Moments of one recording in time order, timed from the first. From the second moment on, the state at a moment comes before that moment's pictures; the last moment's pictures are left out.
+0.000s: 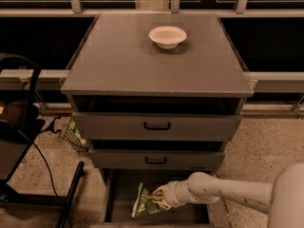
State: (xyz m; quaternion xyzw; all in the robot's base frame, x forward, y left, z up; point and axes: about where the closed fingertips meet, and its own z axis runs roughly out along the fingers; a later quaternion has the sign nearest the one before) arm 0.503 -0.028 0.316 -0.66 0.65 0.19 0.33
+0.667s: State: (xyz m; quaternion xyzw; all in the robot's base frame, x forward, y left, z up) arm 0.532 -0.021 0.262 -0.63 0.65 0.21 0.36
